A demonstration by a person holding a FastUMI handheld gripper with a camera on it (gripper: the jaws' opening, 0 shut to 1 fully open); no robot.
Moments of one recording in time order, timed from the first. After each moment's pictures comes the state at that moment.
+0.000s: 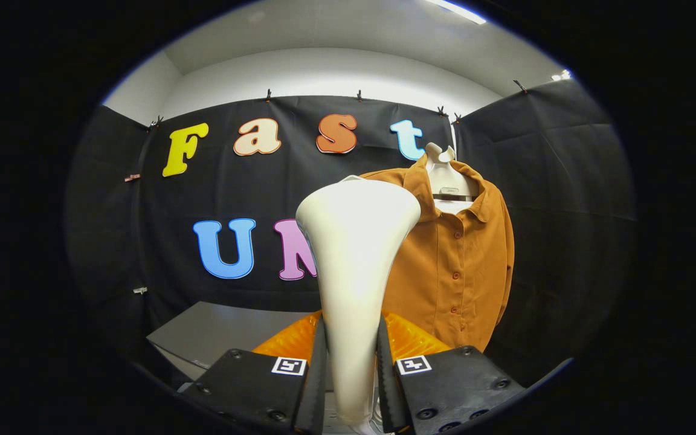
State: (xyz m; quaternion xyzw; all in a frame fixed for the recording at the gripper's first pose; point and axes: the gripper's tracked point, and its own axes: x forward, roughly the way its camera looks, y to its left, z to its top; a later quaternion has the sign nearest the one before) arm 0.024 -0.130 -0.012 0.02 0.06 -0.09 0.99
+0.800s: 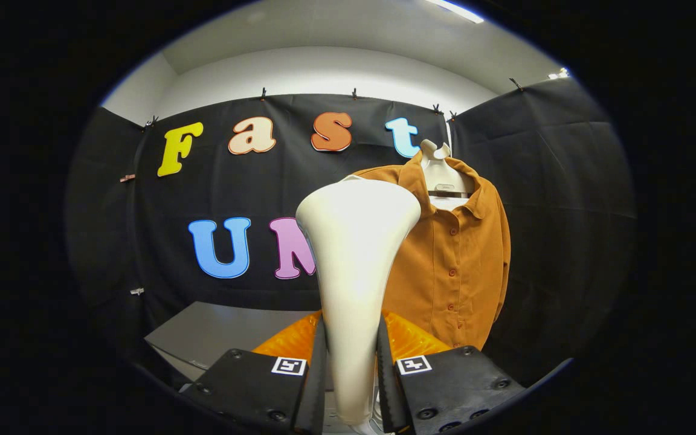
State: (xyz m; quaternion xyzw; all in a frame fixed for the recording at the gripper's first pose) arm 0.030 -0.144 -0.017 0.02 0.06 -0.10 0.99
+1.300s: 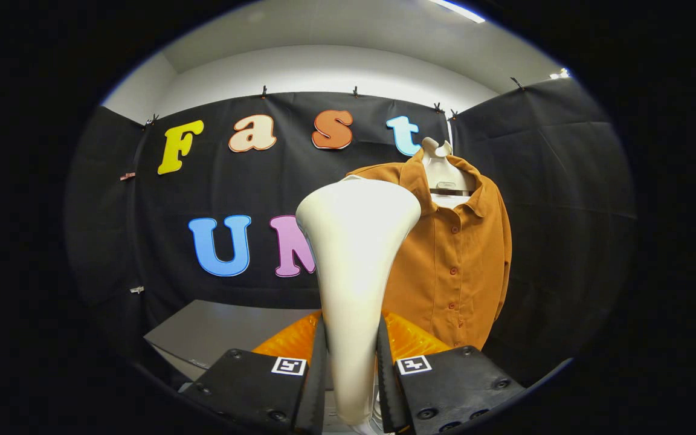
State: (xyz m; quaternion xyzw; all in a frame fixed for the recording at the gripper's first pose) arm 0.028 -0.142 -0.020 0.02 0.07 -0.10 0.99
